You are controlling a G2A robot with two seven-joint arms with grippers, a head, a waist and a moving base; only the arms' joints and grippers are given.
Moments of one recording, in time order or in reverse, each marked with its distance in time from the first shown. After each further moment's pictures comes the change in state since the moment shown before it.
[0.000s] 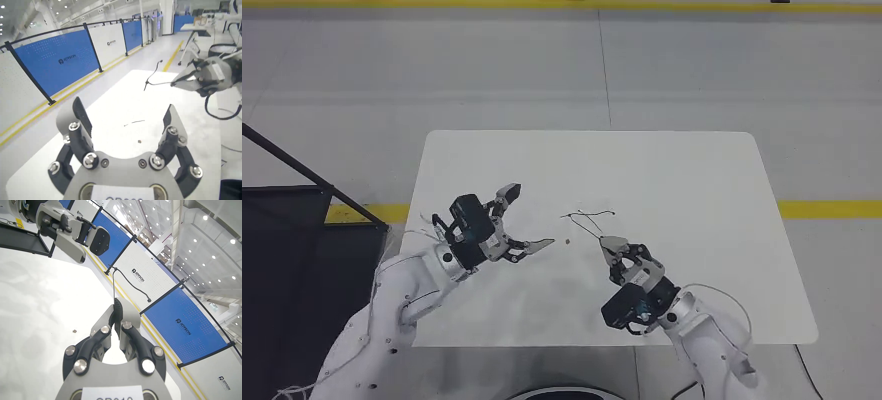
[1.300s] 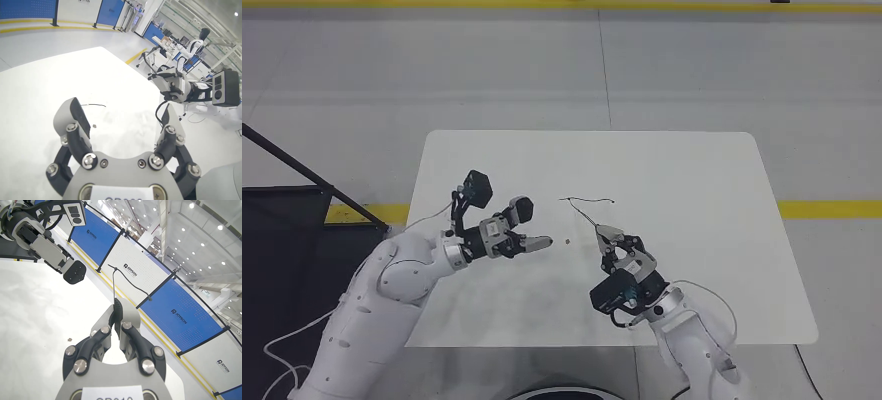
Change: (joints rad) left arm -0.150 0.022 0.070 0.174 -0.879 -0.082 -0.648; right arm 0.033 -0.039 -0.073 0.018 0.042 0.122 0.107
